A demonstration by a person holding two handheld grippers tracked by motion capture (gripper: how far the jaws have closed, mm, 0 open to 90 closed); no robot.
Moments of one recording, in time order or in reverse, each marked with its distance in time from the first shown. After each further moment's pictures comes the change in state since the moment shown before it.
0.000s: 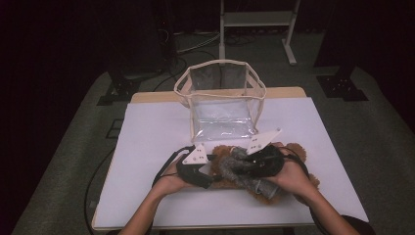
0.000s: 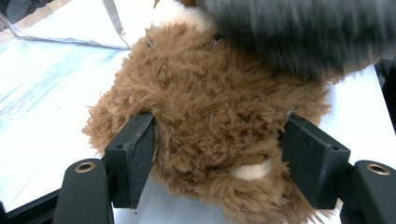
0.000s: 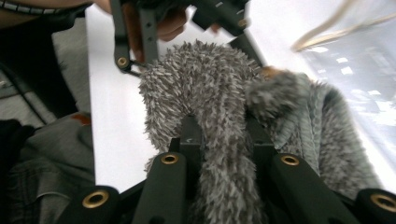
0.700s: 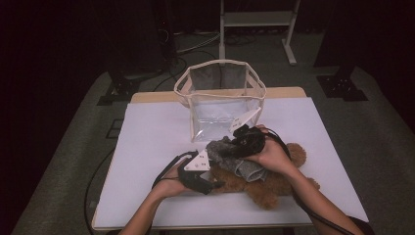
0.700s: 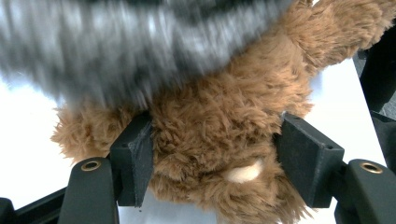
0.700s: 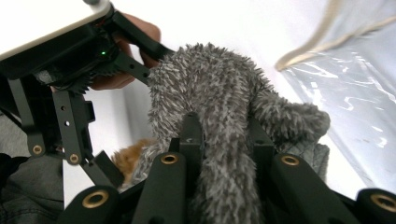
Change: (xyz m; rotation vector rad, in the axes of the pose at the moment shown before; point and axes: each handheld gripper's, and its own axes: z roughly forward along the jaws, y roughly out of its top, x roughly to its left) left arm -0.011 -0.002 0.001 0.034 -0.055 0.076; right arm -0.040 0.041 0.033 0.046 0.029 0.068
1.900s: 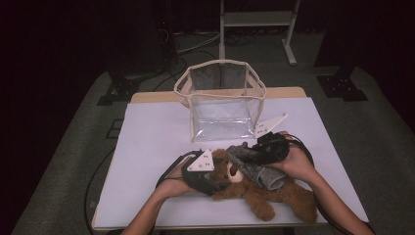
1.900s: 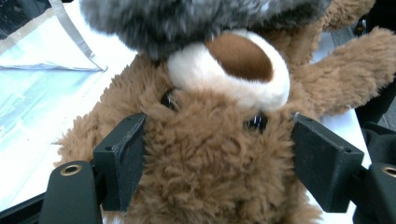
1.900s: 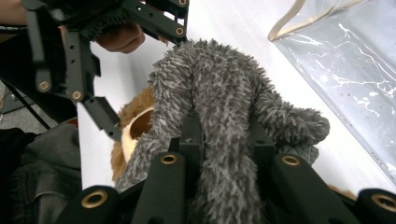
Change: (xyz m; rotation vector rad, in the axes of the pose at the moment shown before) left arm -0.005 0.012 0.003 -0.048 0.004 0.024; right arm 0.001 -0.044 -0.040 -0.015 0.007 0.020
